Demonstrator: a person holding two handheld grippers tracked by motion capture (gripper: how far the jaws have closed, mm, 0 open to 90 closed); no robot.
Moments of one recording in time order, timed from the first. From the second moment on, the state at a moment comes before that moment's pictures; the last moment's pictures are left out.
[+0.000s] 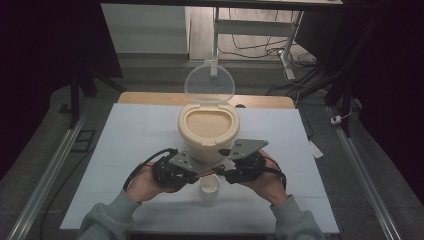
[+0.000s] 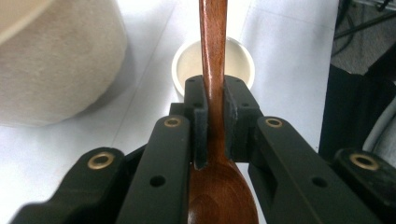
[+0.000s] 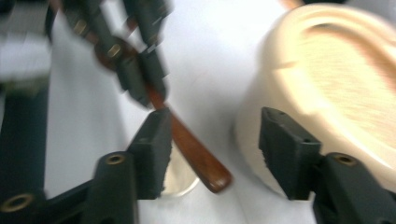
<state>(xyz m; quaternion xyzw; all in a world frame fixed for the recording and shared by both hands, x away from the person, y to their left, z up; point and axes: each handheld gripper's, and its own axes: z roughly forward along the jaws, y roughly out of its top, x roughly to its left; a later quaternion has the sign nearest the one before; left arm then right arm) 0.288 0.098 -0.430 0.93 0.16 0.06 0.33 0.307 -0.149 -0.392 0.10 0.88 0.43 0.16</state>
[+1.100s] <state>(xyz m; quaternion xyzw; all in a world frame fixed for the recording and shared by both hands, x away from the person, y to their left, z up) 0.281 0.101 -0.423 0.90 0.19 0.12 0.38 0.307 -0.155 -0.429 0.31 0.78 0.54 0.07</state>
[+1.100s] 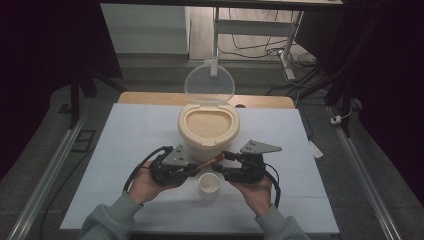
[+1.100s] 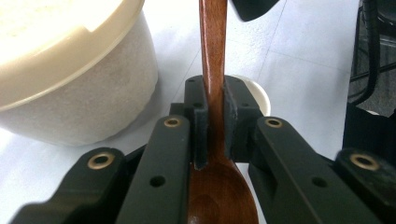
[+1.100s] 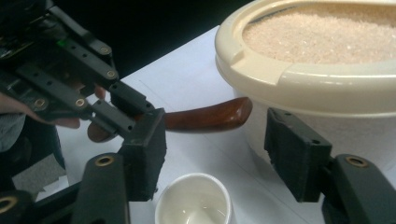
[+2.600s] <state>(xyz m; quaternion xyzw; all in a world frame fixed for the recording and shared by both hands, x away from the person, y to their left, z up) 0.278 0.101 -0.429 0.88 0.20 0.13 0.41 0.307 -0.158 -0.426 0.28 0.71 0.65 -0.01</state>
